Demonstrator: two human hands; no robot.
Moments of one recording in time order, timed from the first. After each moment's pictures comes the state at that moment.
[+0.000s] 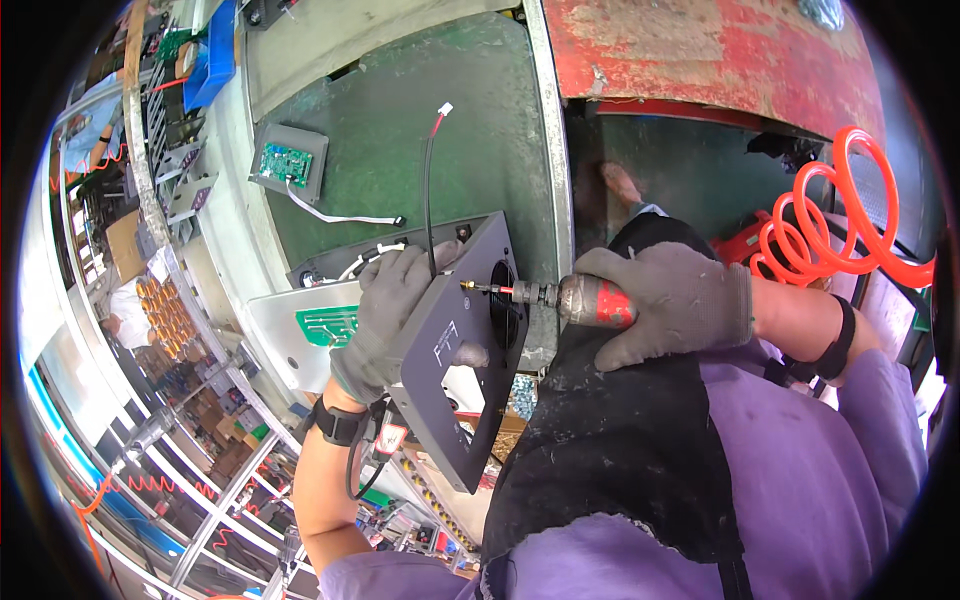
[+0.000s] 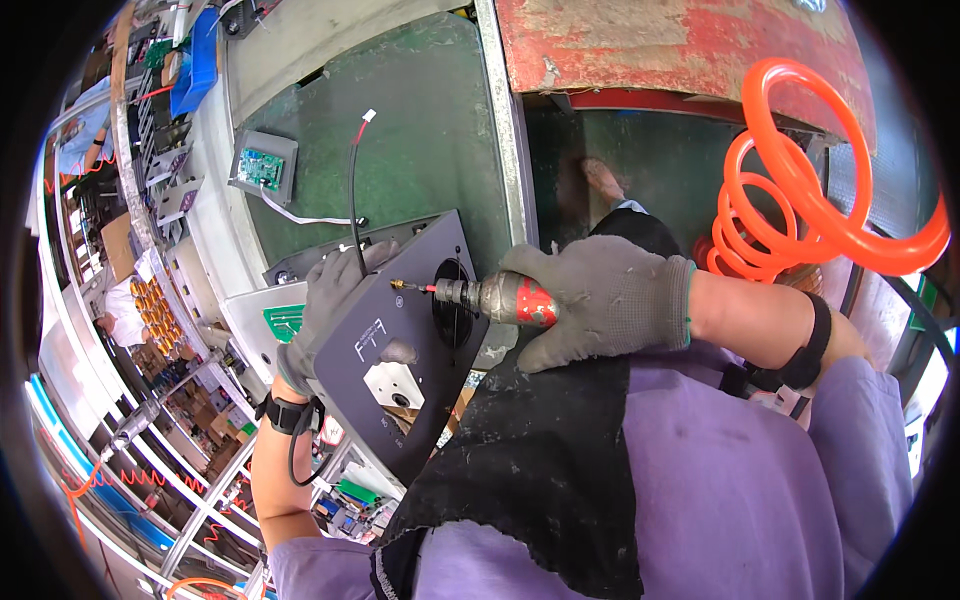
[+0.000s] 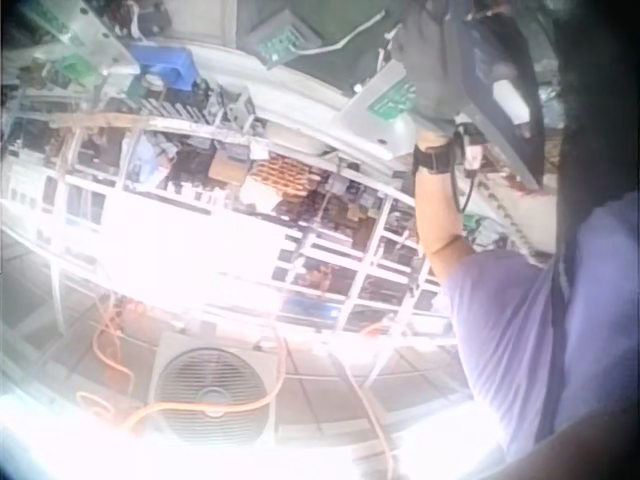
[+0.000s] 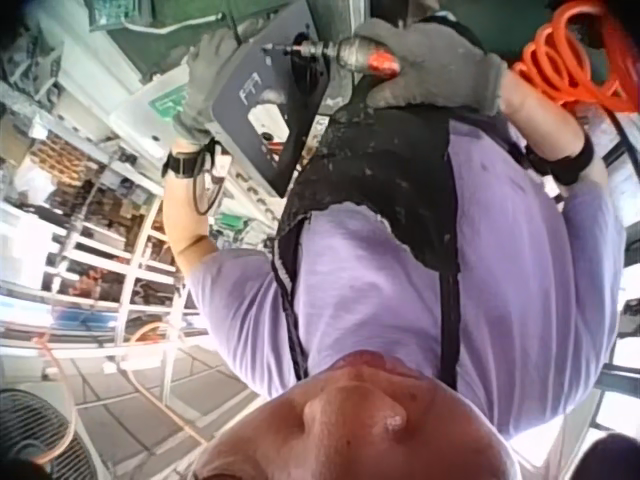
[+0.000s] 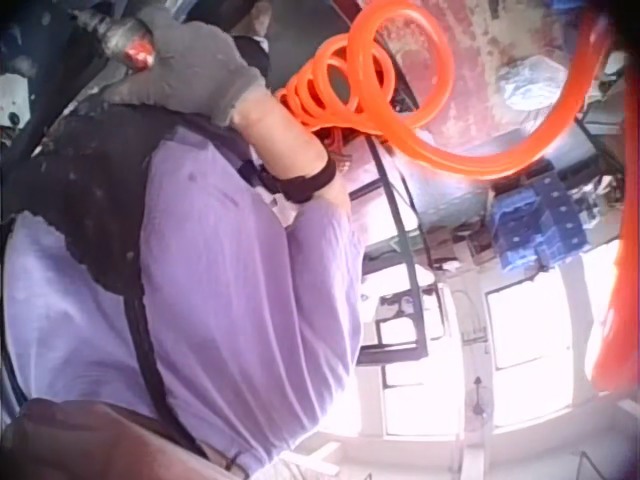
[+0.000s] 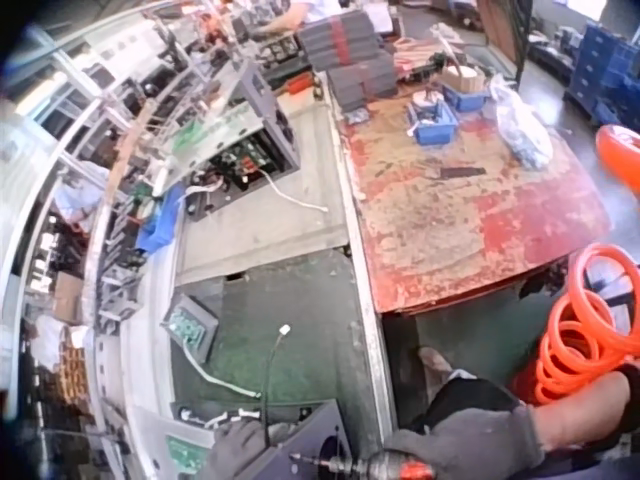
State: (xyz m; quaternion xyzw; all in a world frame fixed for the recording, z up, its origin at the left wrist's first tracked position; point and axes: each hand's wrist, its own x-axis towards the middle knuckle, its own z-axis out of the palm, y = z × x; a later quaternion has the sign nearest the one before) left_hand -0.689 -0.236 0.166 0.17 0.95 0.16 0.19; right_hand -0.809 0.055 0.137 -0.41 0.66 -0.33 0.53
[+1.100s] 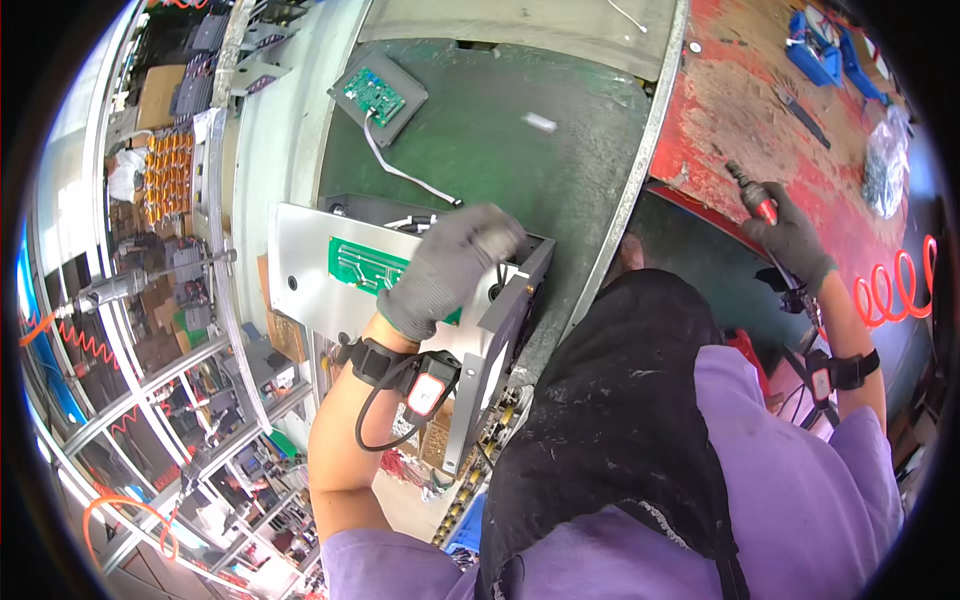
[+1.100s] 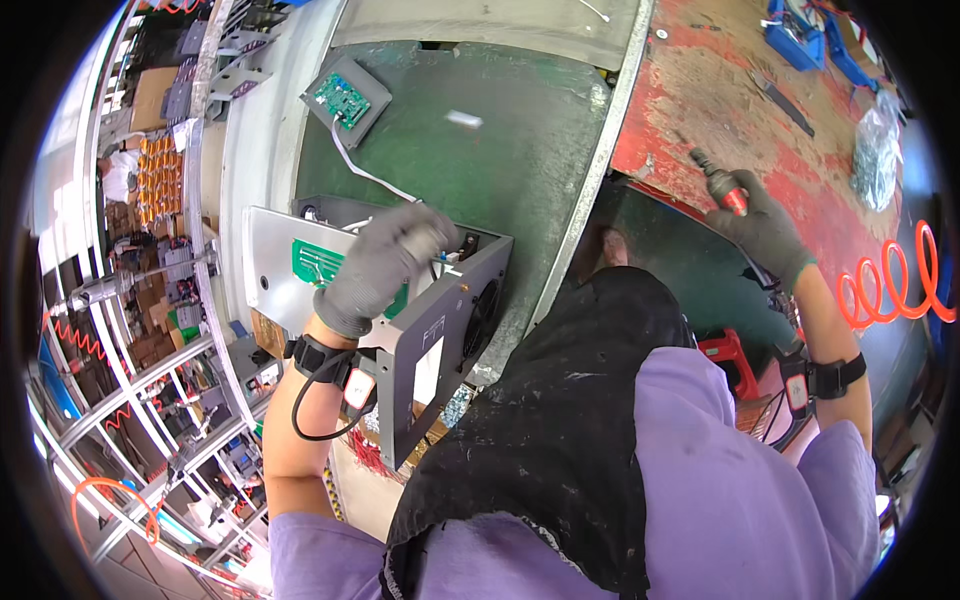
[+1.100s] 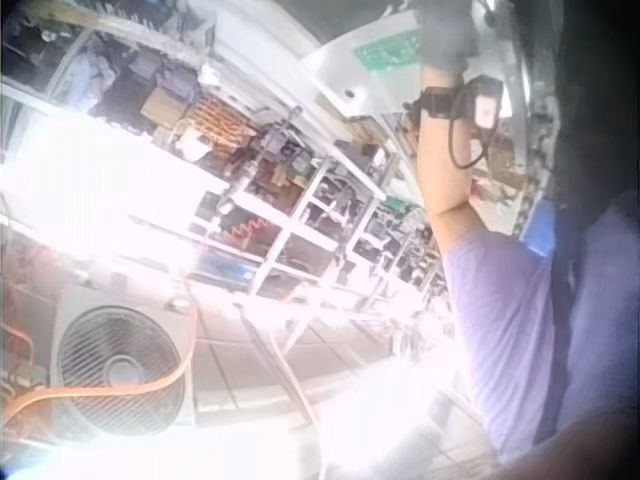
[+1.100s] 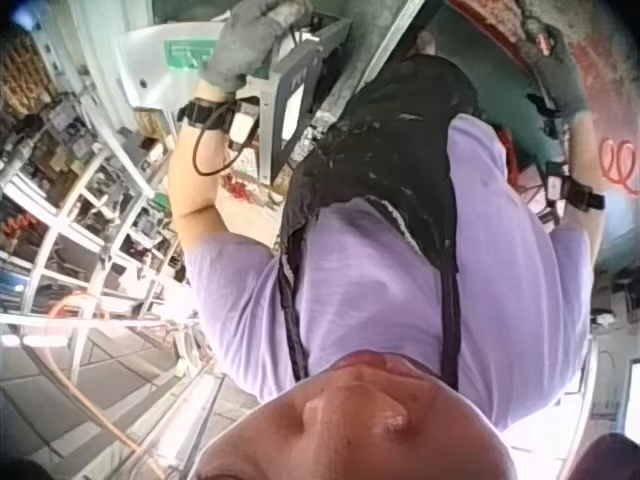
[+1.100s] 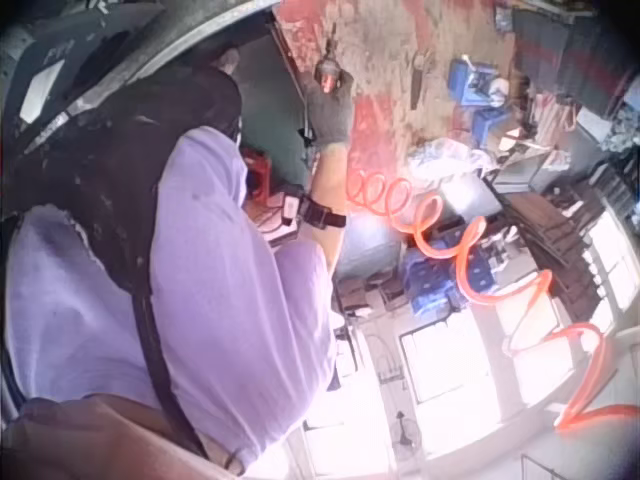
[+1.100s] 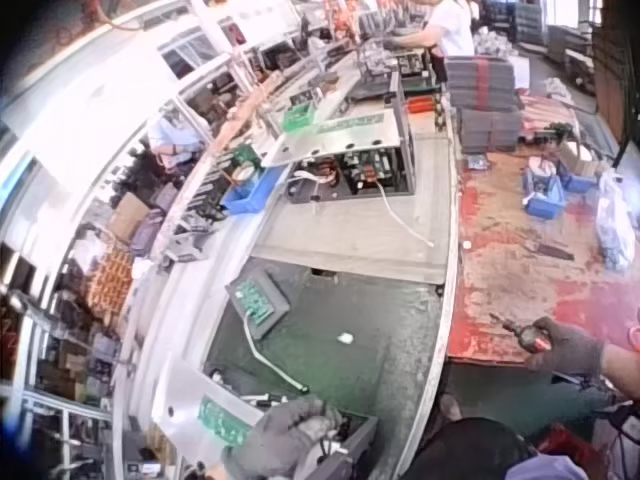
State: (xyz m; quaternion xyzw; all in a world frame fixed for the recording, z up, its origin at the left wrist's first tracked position) left_hand -0.696 -0.239 0.170 -0.27 0.76 0.57 0.16; right_hand -0.970 0.102 0.062 -0.24 0.84 -0.31 0.38
